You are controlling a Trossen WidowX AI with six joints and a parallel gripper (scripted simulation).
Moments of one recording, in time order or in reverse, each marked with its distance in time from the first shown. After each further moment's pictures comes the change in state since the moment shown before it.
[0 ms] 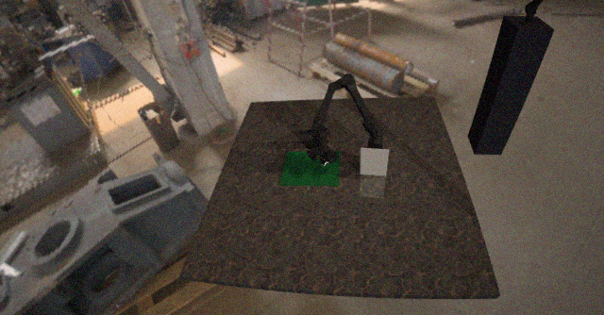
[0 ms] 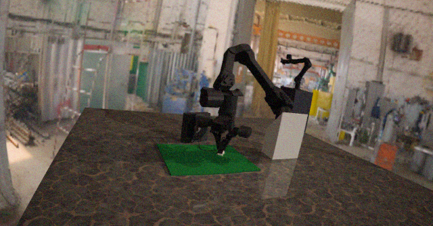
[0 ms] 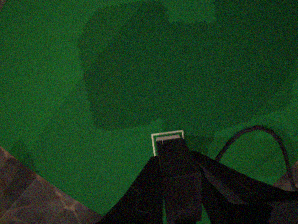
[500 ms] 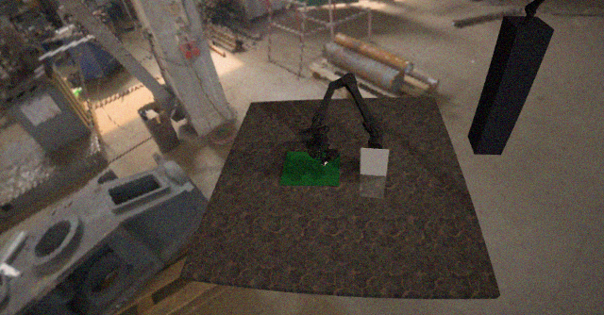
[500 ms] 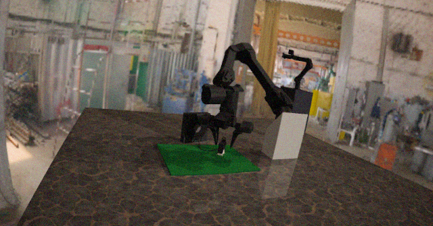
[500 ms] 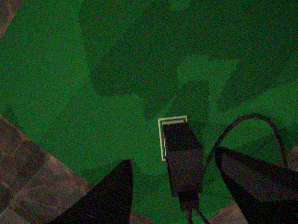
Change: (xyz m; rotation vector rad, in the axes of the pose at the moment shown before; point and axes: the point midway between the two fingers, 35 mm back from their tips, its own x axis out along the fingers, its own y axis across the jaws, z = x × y) arm -0.016 0.004 -0.003 -0.012 0.024 0.020
